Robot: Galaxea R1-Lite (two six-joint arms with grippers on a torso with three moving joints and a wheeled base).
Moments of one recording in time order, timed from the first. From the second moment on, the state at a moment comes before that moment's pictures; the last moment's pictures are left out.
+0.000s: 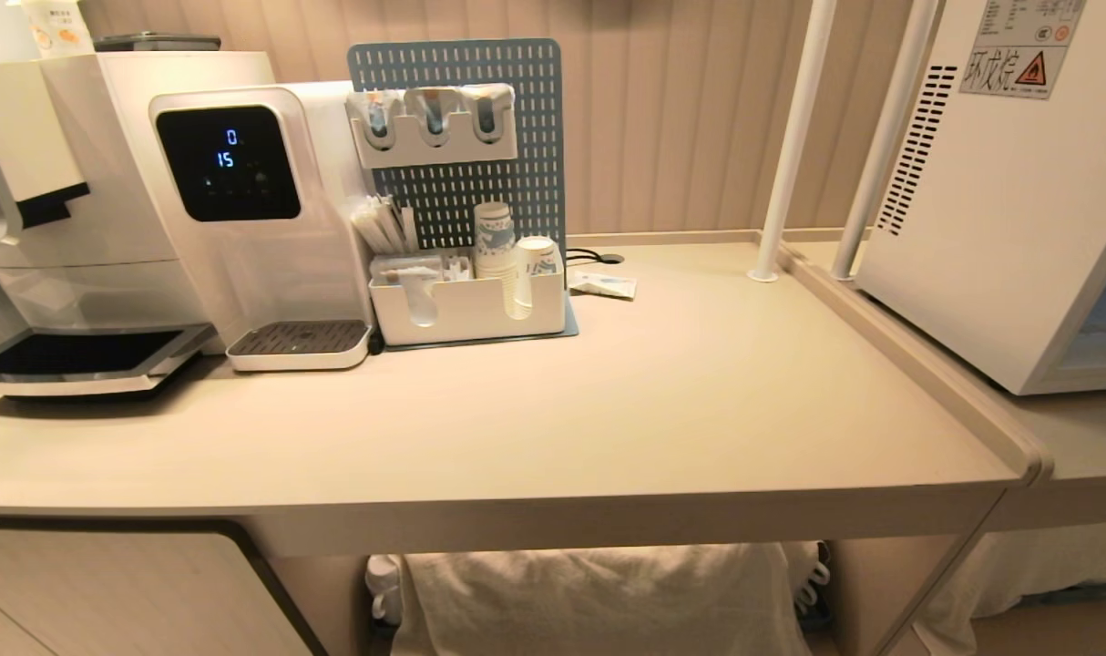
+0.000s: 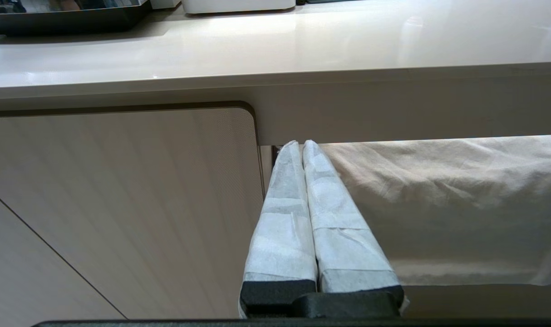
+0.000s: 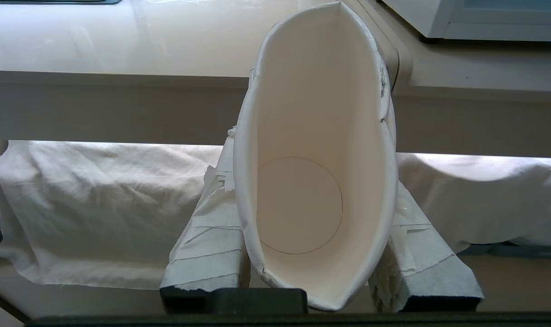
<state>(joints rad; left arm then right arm) 0.01 0.00 0.00 0.00 -0.01 0.03 0.01 0.00 0.00 -0.01 0.02 -0.08</state>
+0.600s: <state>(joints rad) 0.01 0.00 0.00 0.00 -0.01 0.03 0.01 0.00 0.00 0.00 0.02 -0.08</state>
